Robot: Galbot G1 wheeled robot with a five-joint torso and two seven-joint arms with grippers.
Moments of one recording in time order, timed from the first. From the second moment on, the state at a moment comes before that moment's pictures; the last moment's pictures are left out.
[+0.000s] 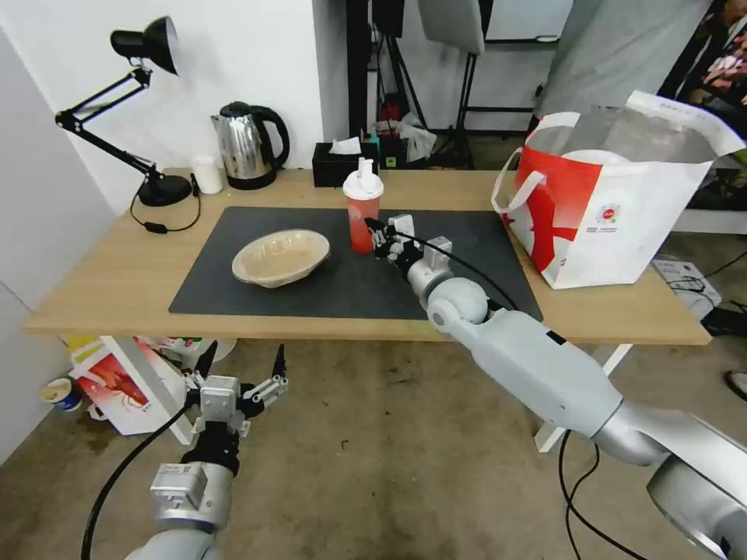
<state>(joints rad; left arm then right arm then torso) 1.80 -1.50 -0.55 -2.30 0.00 0.00 0.00 -0.37 1.13 -0.42 1.39 0.85 0.03 0.14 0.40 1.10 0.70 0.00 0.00</state>
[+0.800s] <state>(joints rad) 1.80 -1.50 -0.55 -2.30 0.00 0.00 0.00 -0.42 1.03 -0.43 1.60 0.87 0.00 0.25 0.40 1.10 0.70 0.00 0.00</state>
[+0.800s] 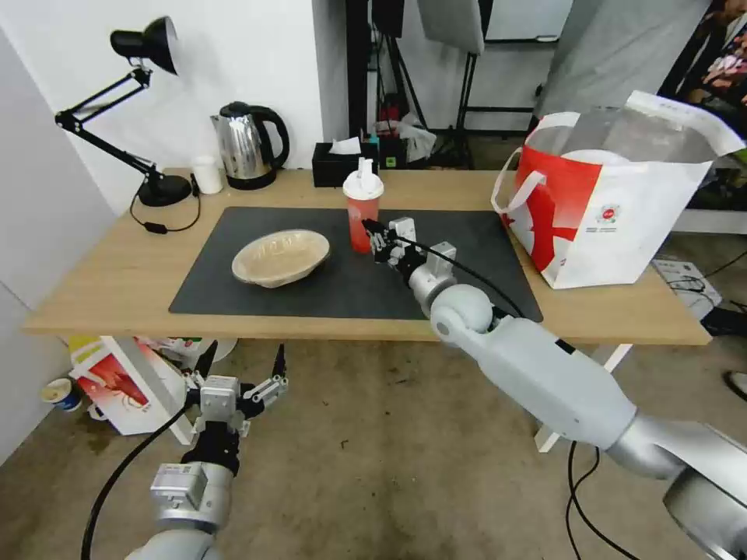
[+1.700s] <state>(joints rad) 1.80 -1.50 -0.55 -2.30 0.00 0.00 0.00 -0.38 1.01 -0.45 1.55 0.84 -0.05 0.30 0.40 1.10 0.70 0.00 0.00</state>
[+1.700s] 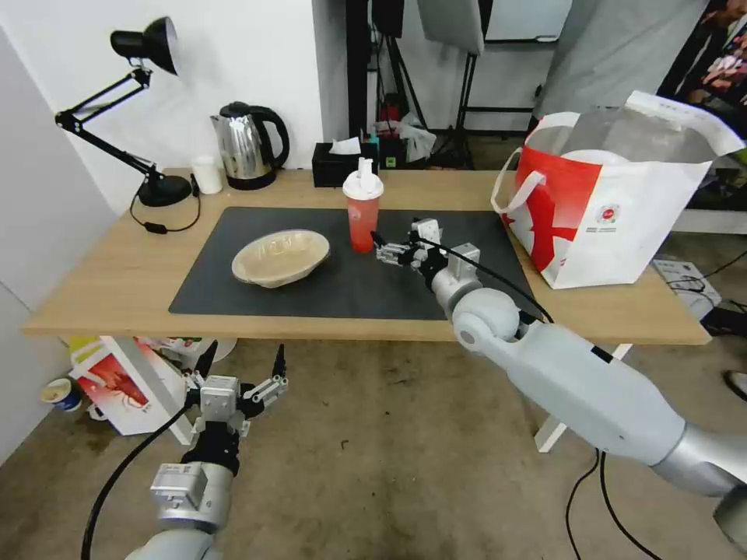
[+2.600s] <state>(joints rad) 1.80 -1.50 -0.55 -2.30 0.00 0.00 0.00 -0.29 1.17 -0.48 1.31 0.82 -0.03 0.26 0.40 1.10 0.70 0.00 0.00</state>
